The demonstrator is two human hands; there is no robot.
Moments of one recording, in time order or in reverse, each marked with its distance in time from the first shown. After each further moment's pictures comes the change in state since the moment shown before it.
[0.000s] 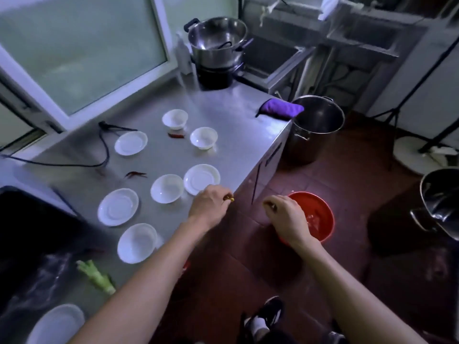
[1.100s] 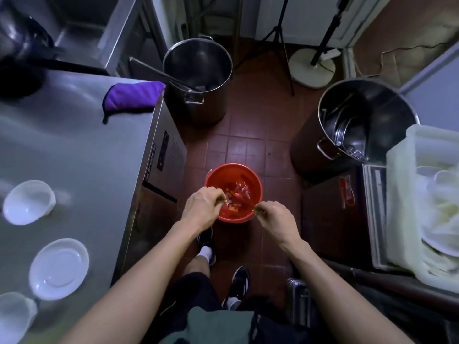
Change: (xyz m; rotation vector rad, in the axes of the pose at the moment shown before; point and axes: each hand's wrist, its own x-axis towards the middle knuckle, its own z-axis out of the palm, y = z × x) left_hand 0.212 0.177 0.221 0.020 -0.513 0.326; right_hand 0.009 0.272 -0.052 -0.030 -0.025 0.576
